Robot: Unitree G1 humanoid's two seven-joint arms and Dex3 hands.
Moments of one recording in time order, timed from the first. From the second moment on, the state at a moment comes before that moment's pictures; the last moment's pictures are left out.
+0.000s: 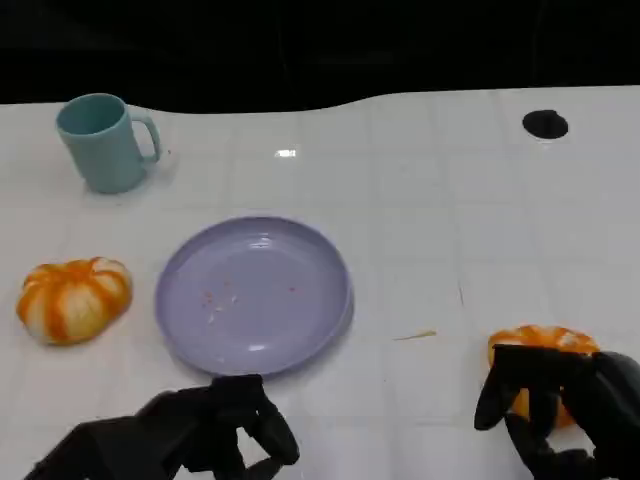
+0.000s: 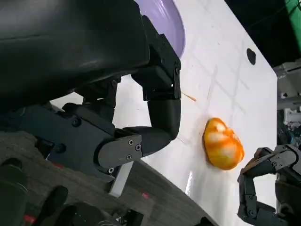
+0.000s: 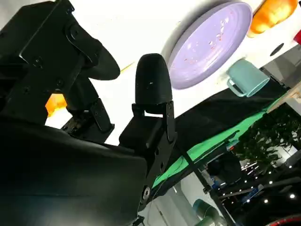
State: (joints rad) left arm 0.32 0.33 -0.16 -0.54 -0.01 0.30 -0.38; right arm 0.24 -0.24 0.11 -0.20 -0.47 -0.35 -0.01
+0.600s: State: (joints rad) left arm 0.33 0.34 -0.16 -0.54 -0.01 0.30 -0.38; right arm 0.25 -0.23 0.10 -0.29 -0.51 -0.28 -0.01
